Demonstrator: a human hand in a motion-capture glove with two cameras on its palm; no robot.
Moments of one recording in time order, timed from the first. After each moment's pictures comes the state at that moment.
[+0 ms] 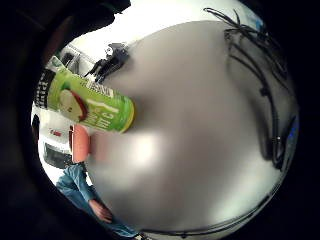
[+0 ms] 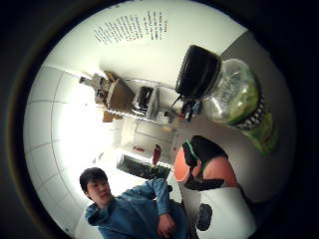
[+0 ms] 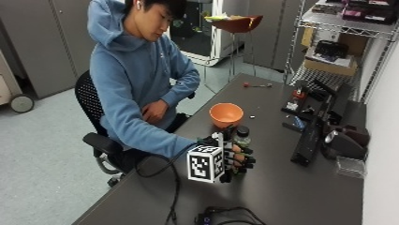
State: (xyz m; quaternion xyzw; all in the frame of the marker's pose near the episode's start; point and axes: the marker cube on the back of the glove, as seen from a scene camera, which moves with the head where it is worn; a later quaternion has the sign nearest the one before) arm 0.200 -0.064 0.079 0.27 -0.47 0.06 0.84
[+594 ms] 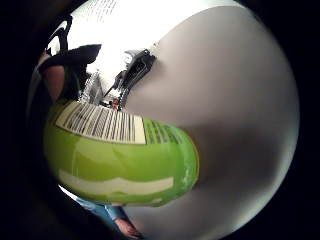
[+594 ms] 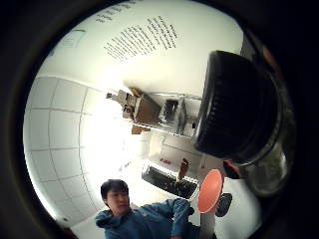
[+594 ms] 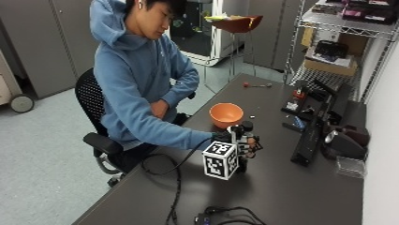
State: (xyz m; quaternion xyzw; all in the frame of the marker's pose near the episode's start) arm 0.153 -0.121 0.078 0.31 -0.58 0.06 0.75
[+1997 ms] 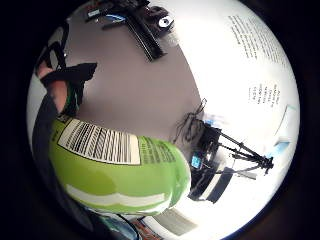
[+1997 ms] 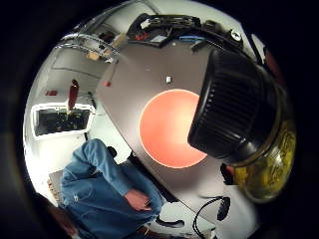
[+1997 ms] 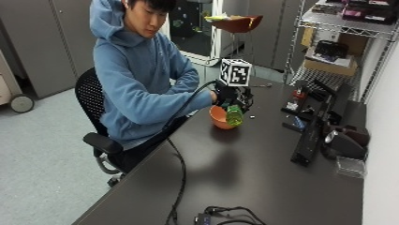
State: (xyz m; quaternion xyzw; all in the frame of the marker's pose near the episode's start) arm -0.007 -0.105 -0.017 0.01 0.14 -0.12 0.98
